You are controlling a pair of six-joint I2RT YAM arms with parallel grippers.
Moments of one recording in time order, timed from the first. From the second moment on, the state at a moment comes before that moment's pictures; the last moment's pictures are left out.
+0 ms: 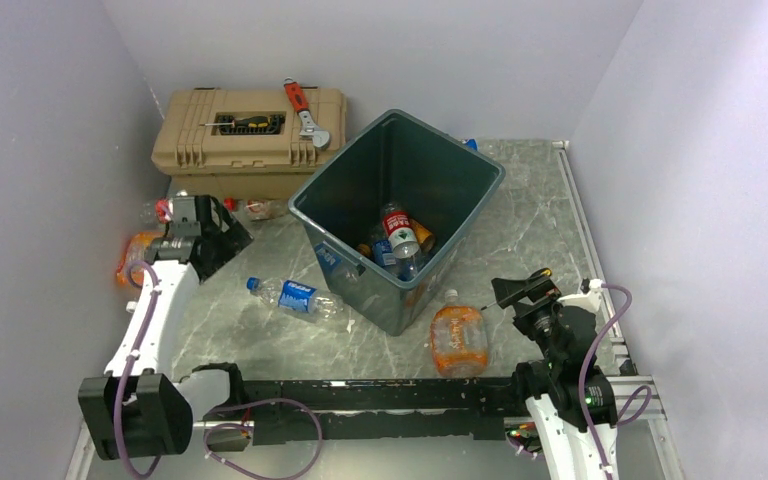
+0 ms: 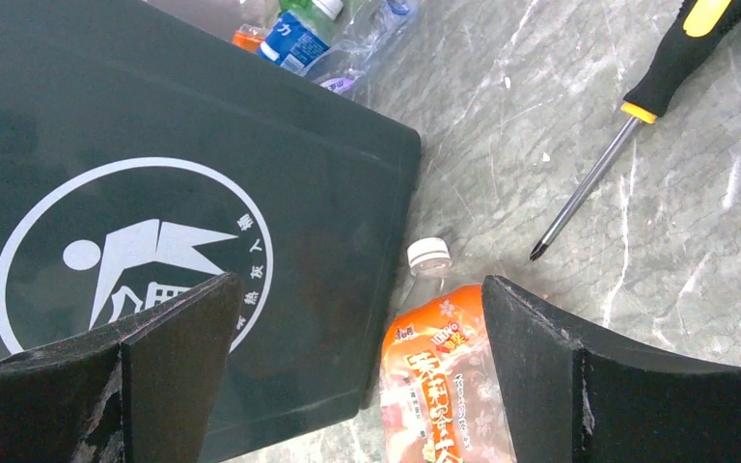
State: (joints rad) left arm 0.06 1.10 0.96 -0.71 -0.16 -0.63; right arm 0.11 0.01 0.43 -0.77 0.03 0.95
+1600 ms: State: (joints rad) left arm -0.25 1.39 0.78 -0.75 -0.03 -1.49; right arm 0.12 0.01 0.42 -0.77 -0.01 0.94
